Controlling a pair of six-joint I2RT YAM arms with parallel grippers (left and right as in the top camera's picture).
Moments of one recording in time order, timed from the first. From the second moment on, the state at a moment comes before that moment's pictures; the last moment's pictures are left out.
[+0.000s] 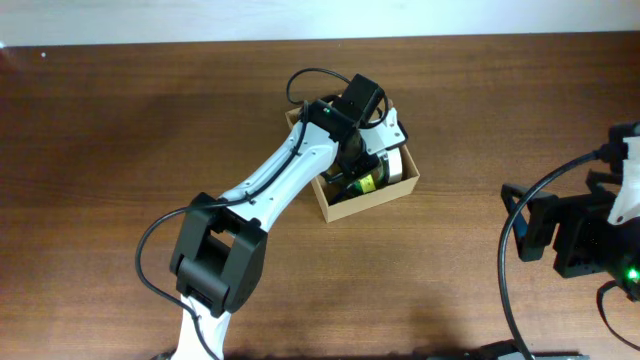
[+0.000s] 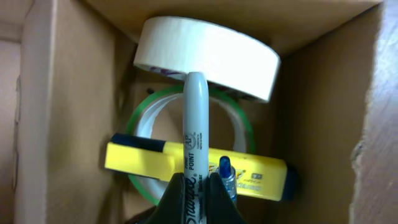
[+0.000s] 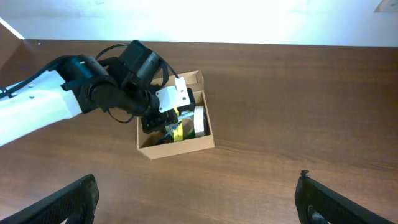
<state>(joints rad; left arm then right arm) -0.62 2.12 1.80 -0.88 0.16 0.51 0.22 1.21 2.26 -1.69 -0.04 0.13</state>
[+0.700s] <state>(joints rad) -0.62 2.12 2.04 -1.03 0.10 0.52 0.22 1.21 2.26 -1.69 -0.01 0.13</state>
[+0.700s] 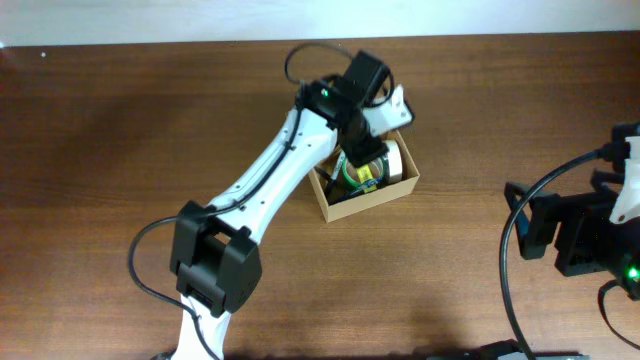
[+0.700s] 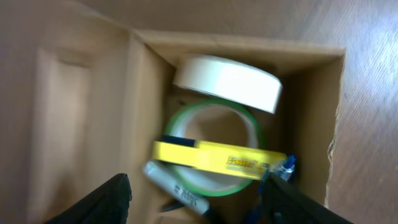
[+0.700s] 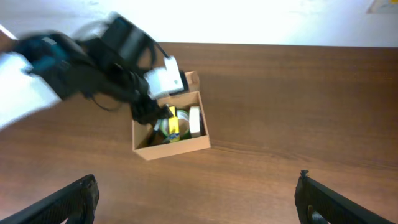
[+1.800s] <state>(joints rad) -0.20 1.99 2.50 -1.65 -0.14 -0.18 -0.22 1.87 2.25 -1.67 0.02 0.10</state>
